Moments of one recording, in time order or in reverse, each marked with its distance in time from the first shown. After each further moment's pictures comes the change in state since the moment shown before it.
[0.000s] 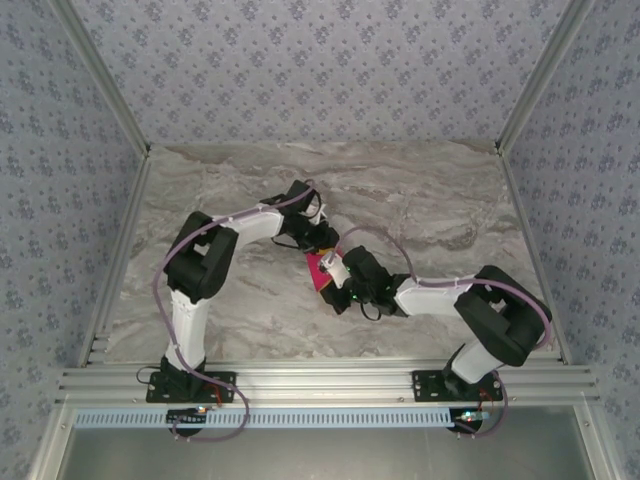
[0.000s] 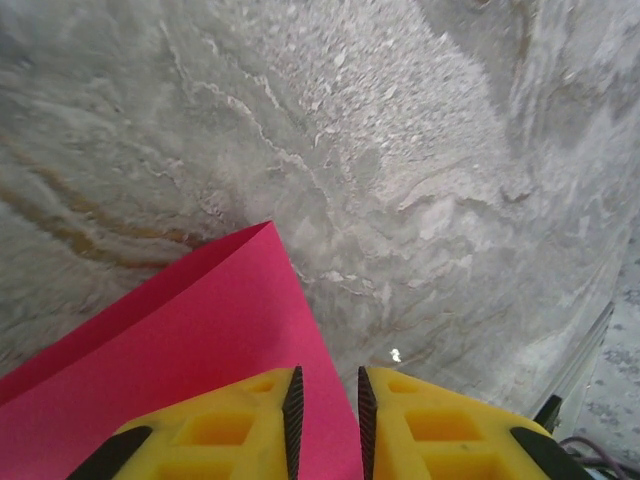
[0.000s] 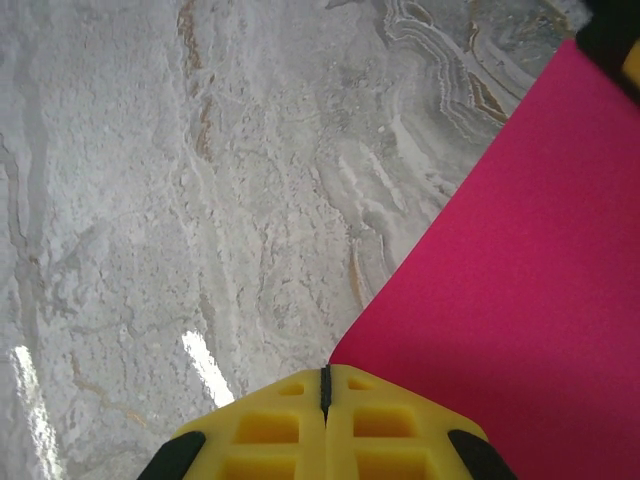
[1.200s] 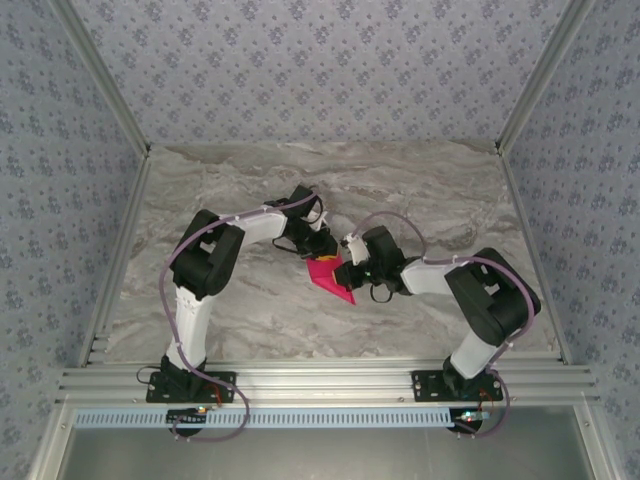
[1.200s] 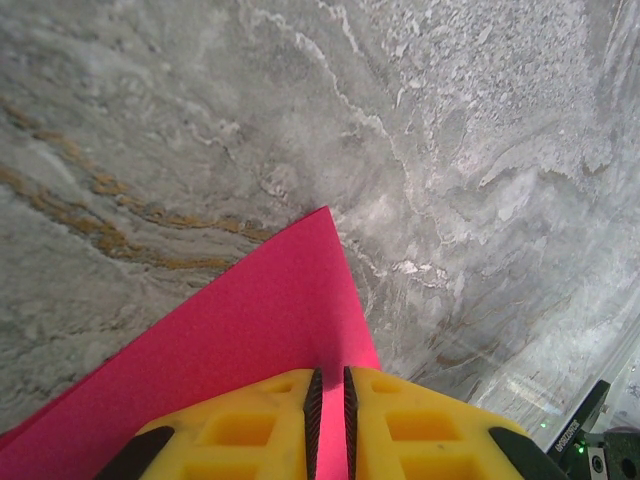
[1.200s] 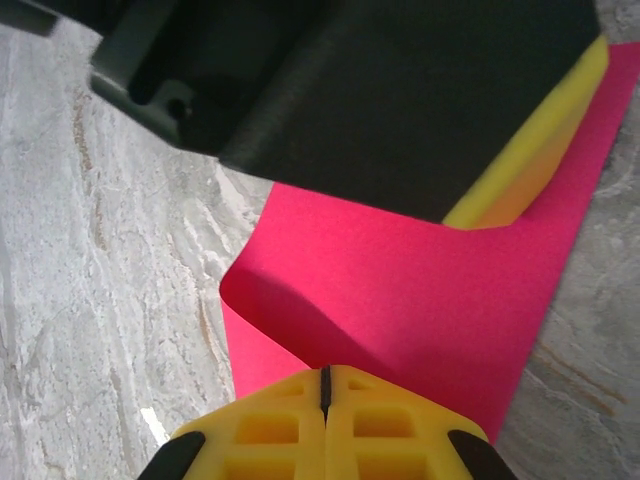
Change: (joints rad) left arm -0.005 0.039 0.007 -0.047 -0.005 0.071; right arm -0.234 0.117 0.058 -0.003 -0.185 0.159
